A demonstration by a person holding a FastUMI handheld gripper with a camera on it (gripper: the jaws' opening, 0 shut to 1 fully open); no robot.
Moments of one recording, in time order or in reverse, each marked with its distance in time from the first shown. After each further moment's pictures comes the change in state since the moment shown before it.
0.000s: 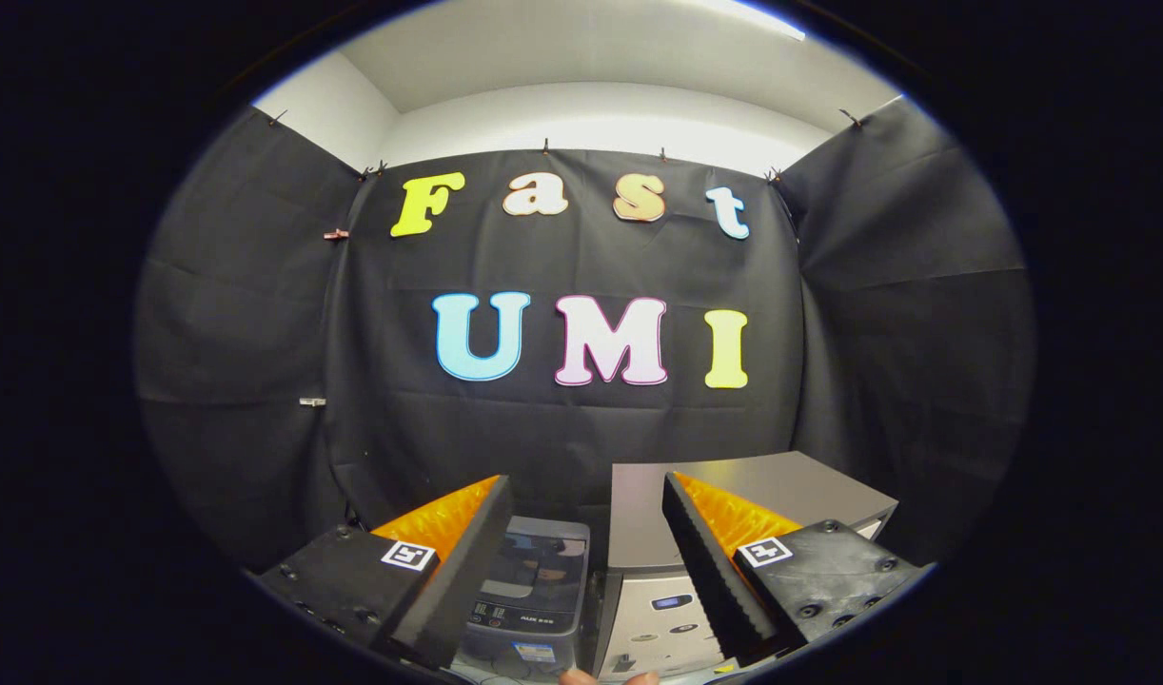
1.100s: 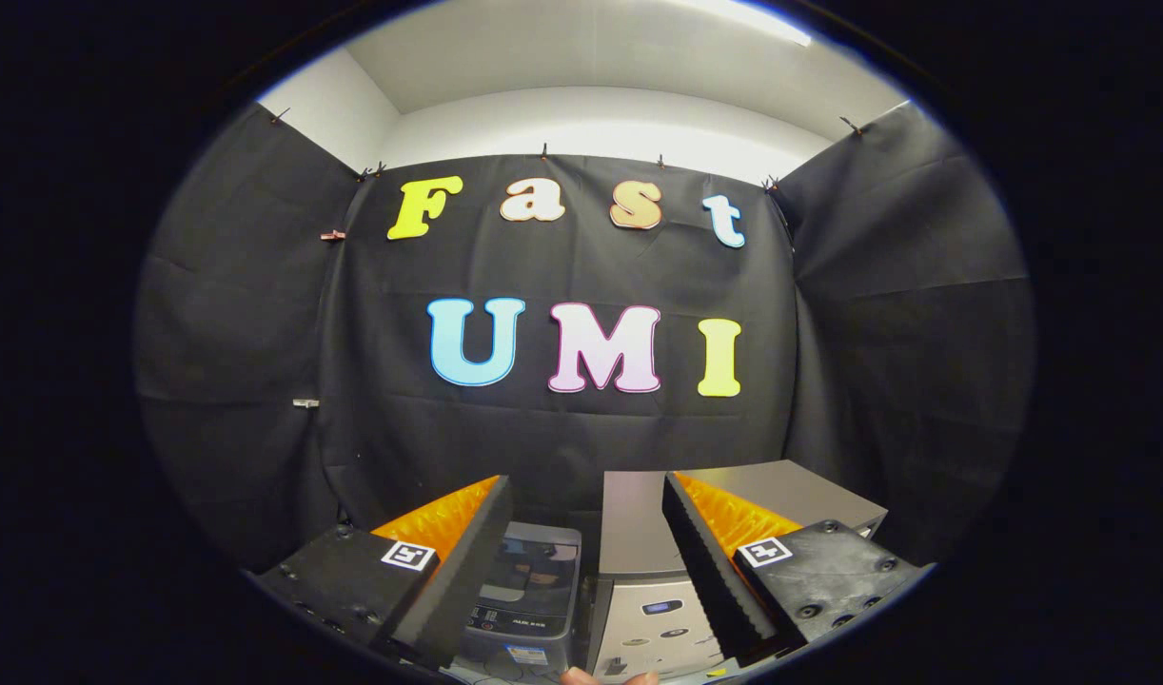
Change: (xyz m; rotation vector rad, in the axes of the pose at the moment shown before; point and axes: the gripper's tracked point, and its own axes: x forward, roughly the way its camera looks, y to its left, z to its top) arm -0.001 -0.002 0.009 -0.014 -0.010 -0.018
